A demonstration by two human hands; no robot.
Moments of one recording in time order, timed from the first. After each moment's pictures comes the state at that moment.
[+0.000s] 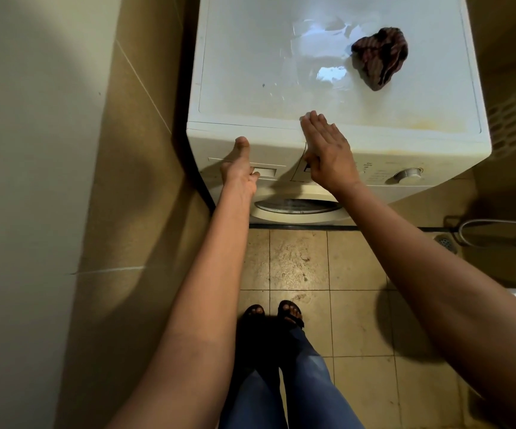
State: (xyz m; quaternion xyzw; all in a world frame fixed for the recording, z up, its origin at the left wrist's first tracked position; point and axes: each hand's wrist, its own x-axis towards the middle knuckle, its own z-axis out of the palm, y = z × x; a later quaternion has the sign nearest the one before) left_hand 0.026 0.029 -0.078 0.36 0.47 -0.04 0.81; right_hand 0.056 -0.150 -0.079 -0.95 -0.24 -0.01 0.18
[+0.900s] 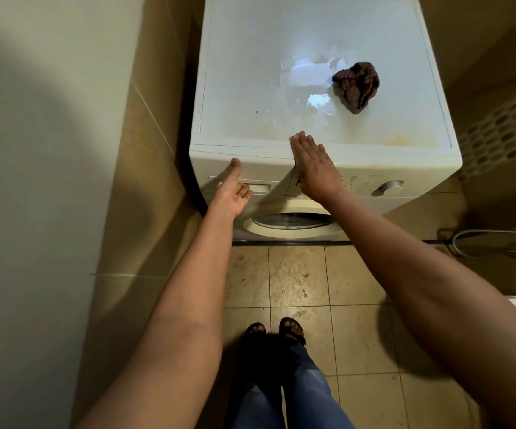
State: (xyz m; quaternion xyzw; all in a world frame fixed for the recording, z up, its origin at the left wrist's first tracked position) left_hand 0.009 0.047 -0.077 0.35 0.42 -0.12 0.82; right_hand 0.055 -0.144 -0.070 -0.97 -0.22 0.06 0.09
